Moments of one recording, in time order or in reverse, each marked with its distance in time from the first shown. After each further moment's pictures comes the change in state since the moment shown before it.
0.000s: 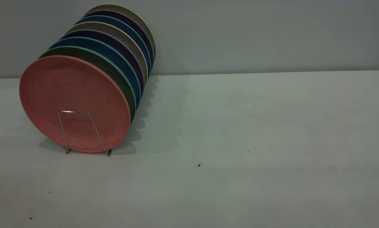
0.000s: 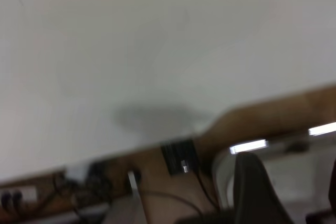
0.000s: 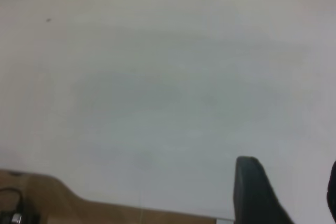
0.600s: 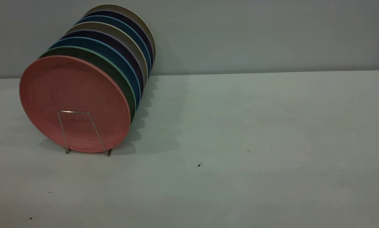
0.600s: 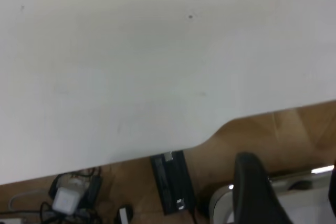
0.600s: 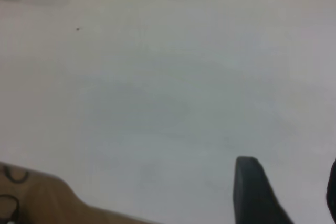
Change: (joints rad) left arm 0.000 -0.253 0.151 0.007 -0.055 -0.057; right arm 0.136 -0.106 0.000 -0.046 0.000 0.021
